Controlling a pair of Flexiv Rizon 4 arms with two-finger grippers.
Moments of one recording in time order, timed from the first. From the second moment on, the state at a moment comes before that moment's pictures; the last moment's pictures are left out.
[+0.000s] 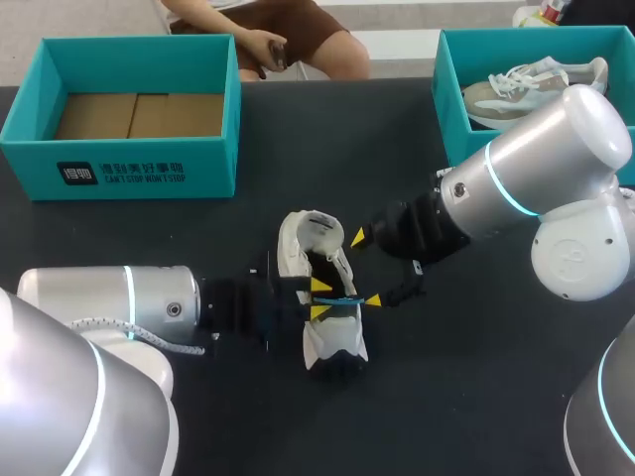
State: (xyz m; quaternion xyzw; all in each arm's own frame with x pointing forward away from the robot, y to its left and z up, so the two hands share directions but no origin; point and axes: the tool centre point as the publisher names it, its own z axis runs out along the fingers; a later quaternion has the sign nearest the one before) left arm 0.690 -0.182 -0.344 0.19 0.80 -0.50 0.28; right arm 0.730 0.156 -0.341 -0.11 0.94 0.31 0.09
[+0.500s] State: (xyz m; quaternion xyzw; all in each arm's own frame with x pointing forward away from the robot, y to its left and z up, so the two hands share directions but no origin) left arm 0.673 -0.189 -0.331 0.21 0.78 -0.53 0.27; right arm 0.730 0.156 -0.341 -0.11 0.94 0.31 0.09
